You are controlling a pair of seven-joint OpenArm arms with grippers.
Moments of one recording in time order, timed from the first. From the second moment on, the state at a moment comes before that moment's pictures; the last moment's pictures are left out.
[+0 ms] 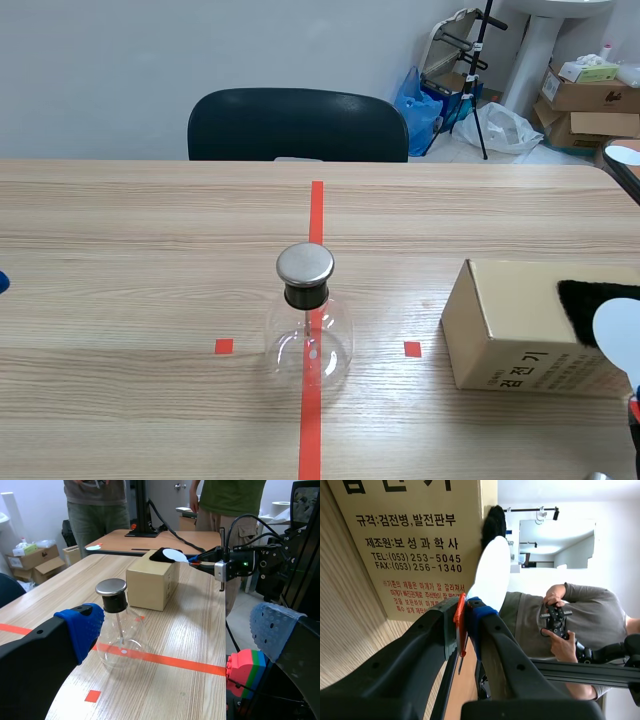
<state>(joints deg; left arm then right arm) 32.9 -66.4 13.4 85.2 2.5 -39.4 -81.3 -35.2 2.5 26.2 72.3 -69.1 -39.2 38.0</state>
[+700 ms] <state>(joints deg) 32.9 -66.4 13.4 85.2 2.5 -39.4 -81.3 -35.4 2.5 26.2 73.8 -69.2 -39.0 36.6</state>
